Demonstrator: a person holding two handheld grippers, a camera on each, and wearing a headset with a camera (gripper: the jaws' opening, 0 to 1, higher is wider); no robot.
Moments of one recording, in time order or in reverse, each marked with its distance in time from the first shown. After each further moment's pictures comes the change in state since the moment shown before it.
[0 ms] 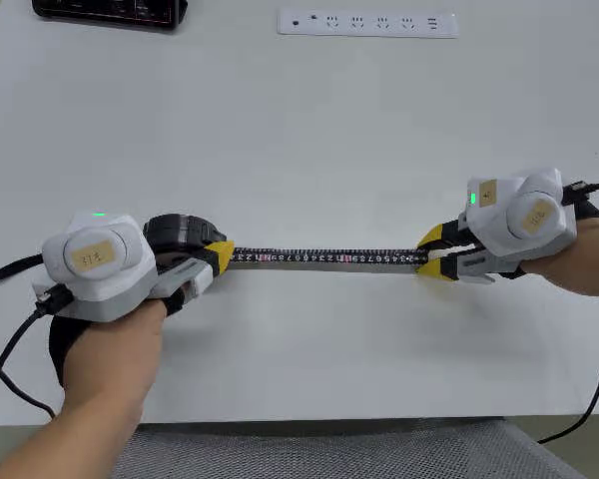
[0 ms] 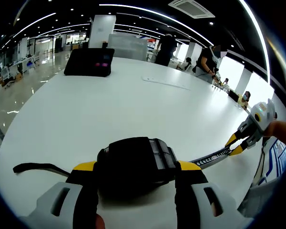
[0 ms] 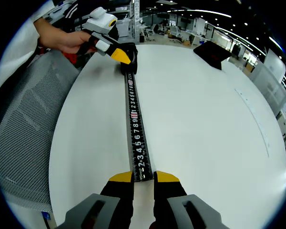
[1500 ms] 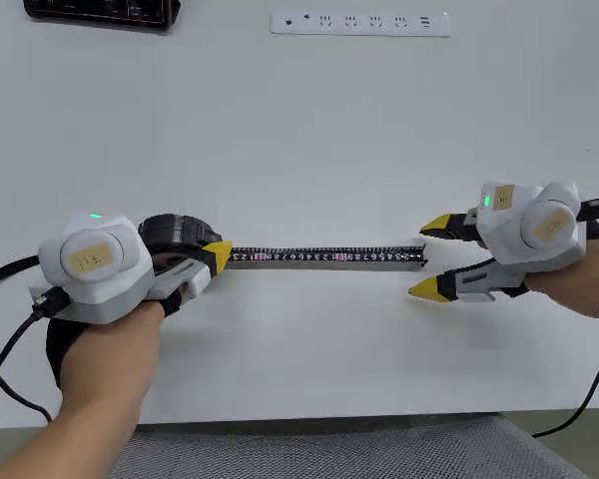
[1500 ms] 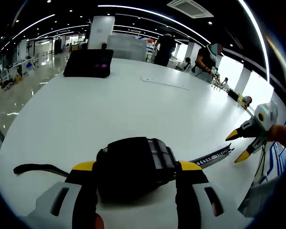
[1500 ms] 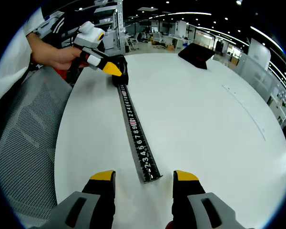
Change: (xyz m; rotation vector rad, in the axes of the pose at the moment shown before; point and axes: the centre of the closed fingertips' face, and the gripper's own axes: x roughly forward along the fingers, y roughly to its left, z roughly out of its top) left arm -0.001 -0.002 0.001 0.012 -0.009 -0.003; right arm -0.008 0.008 0.006 0.134 -0.094 -0.064
